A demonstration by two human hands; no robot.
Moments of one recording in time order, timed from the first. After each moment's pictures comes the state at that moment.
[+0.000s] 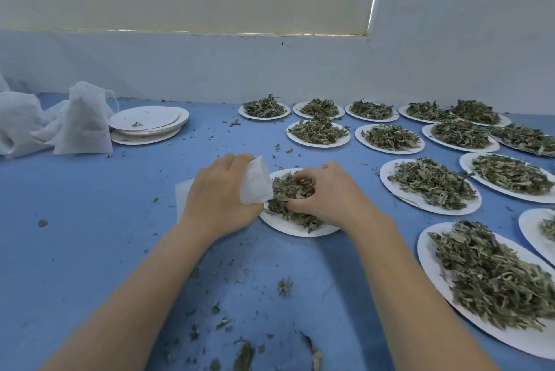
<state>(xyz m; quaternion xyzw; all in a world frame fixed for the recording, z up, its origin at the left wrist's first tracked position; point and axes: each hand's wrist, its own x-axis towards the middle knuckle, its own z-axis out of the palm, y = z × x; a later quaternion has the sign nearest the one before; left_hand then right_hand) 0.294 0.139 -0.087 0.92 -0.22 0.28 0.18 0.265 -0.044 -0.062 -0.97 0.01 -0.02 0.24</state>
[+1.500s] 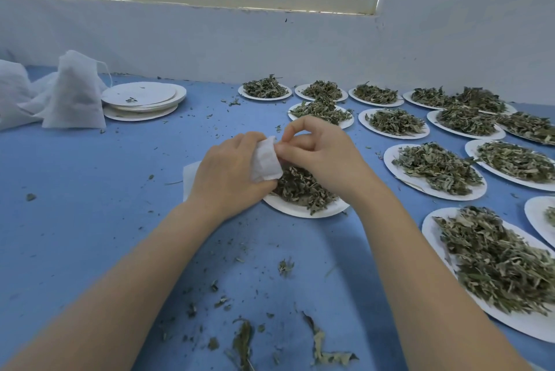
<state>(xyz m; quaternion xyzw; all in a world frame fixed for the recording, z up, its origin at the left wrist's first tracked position) 0.284 0.124 -0.083 0.91 -0.21 0.26 0.25 0.262 -0.028 -0.049 -0.82 -0.11 -0.09 0.56</state>
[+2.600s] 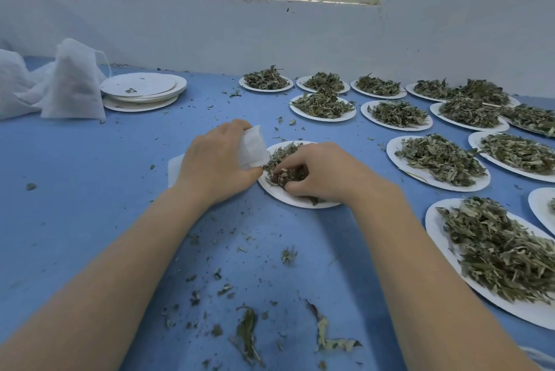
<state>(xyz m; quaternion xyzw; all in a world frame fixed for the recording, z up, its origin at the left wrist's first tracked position) 0.295 0.143 -0.085 0.93 -0.19 0.23 0.22 0.261 -0.033 -0.060 -0.97 -0.14 -0.02 0.17</state>
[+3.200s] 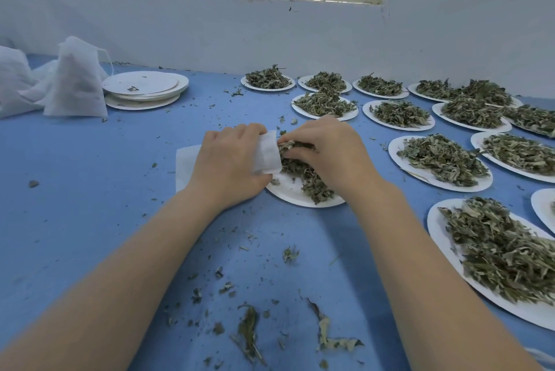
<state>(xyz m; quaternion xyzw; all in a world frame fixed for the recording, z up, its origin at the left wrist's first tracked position) 0.295 0.136 -0.091 0.93 -0.22 0.27 0.14 0.264 -0.031 -0.057 -0.93 -0.17 -0.22 0.22</state>
